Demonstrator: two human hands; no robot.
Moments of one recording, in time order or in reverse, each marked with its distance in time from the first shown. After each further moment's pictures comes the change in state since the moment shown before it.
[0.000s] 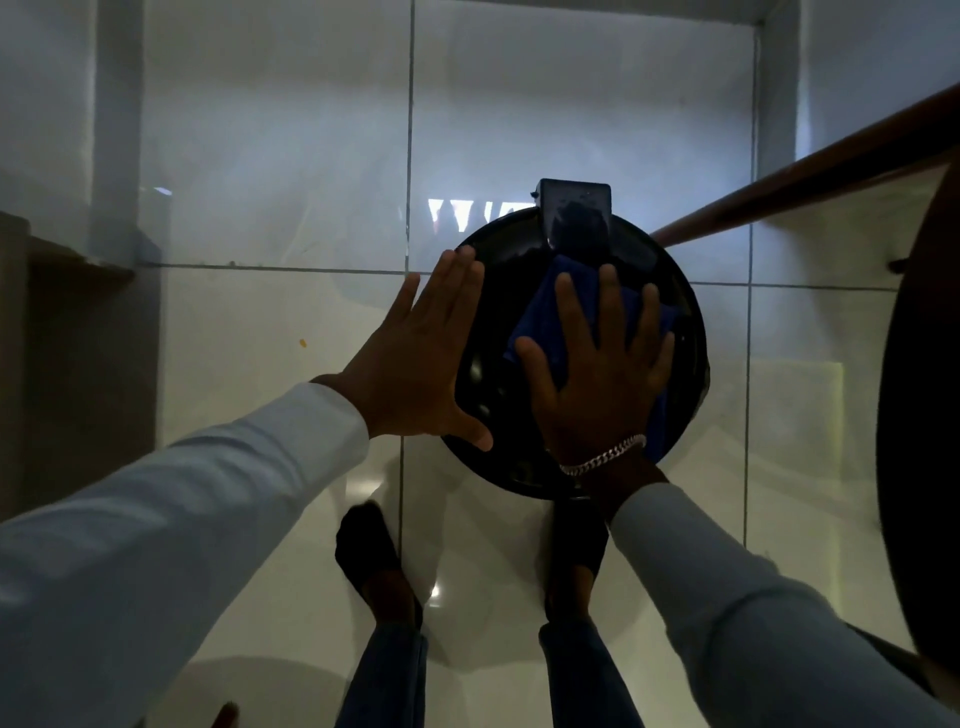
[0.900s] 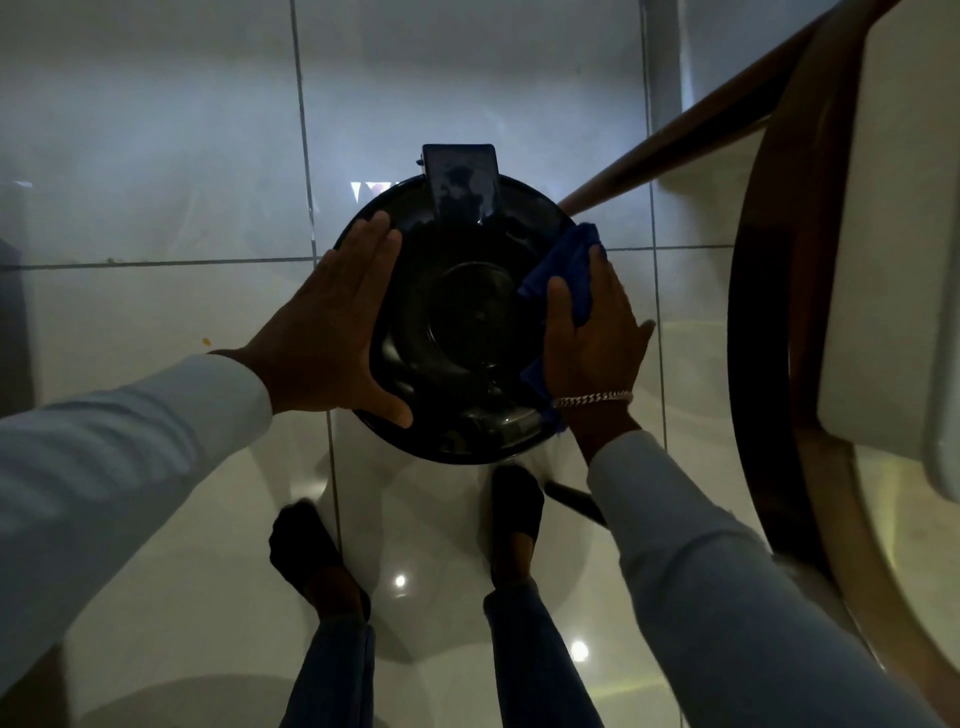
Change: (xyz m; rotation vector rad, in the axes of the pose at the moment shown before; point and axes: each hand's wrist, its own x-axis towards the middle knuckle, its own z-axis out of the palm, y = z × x) left_hand 0.011 0.009 -0.002 -0.068 0.032 0.055; right_hand 0.016 0.062 -0.034 0.386 0.062 0.393
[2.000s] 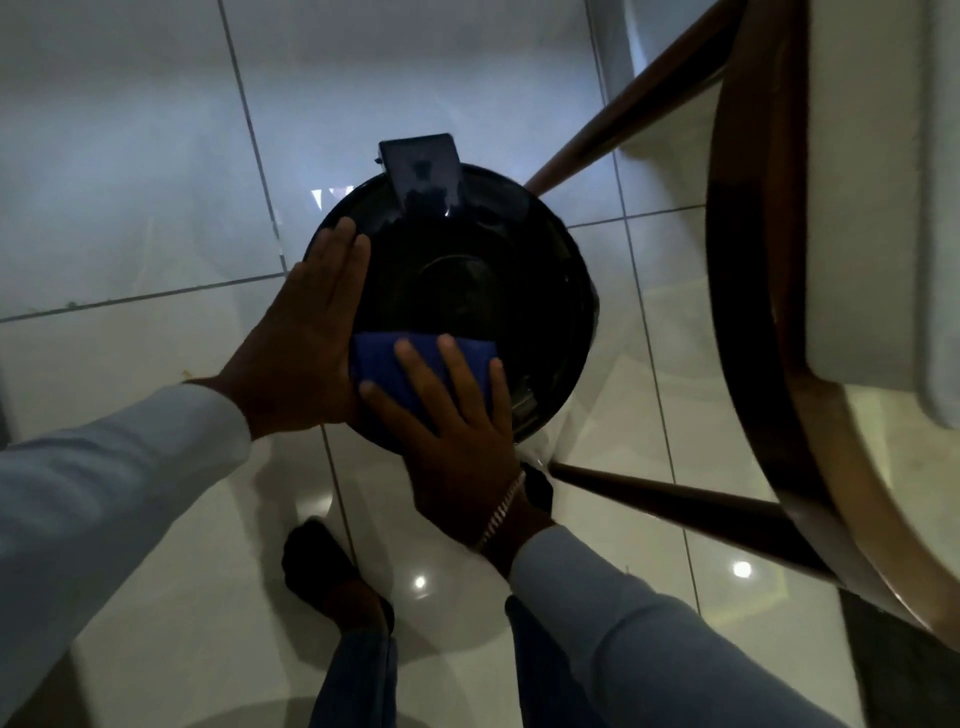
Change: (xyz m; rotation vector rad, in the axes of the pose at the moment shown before) left_hand -0.001 -0.009 0.002 0.032 0.076 0.079; right_hand -0.116 -0.003 0.057 -0.431 -0.190 -0.702
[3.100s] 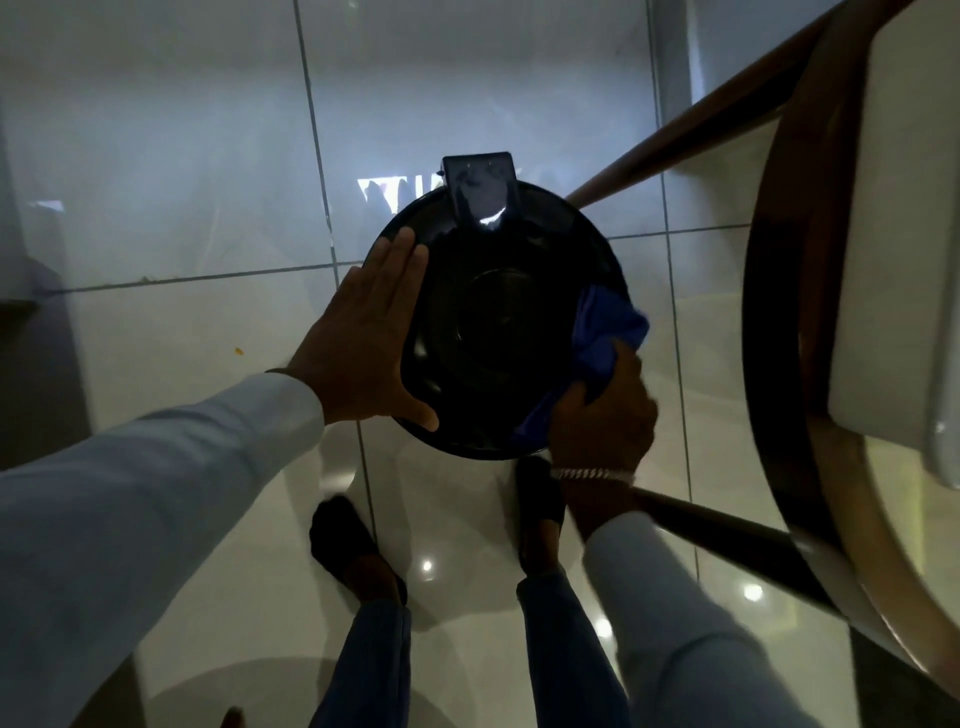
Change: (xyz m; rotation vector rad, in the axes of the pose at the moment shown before) left_hand 0.003 0.009 -0.005 0.010 -0.113 -0.107; right_hand 0.013 0.050 -0.056 0.269 0.319 0.865
